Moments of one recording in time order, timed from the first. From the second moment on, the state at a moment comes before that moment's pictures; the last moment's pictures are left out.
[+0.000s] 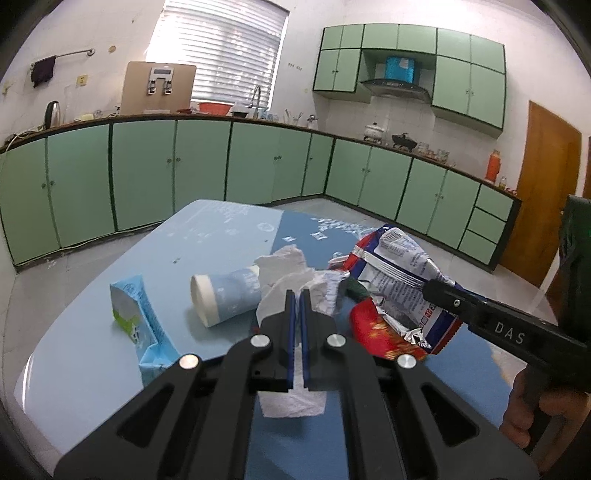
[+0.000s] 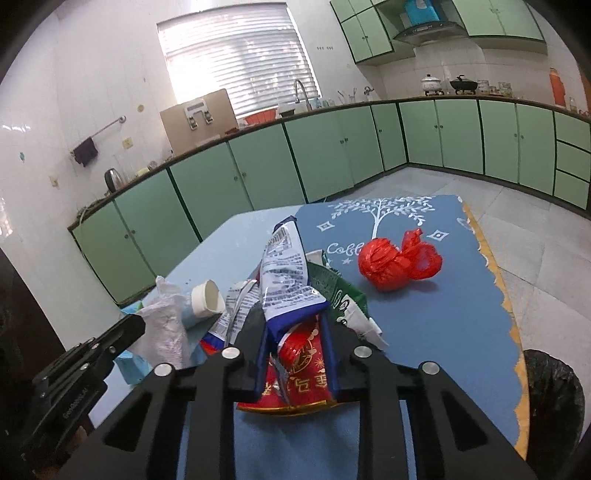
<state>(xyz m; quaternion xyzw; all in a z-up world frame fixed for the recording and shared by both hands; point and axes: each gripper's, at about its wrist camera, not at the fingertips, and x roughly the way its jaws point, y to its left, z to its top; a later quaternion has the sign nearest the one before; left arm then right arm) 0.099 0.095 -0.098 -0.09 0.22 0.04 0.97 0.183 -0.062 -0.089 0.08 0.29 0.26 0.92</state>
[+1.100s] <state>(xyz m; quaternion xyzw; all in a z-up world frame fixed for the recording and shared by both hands) 0.129 -0.127 -0.058 -0.07 0.19 -0.24 0.95 0.100 -0.309 -0.086 0.14 0.27 0.01 0.95</state>
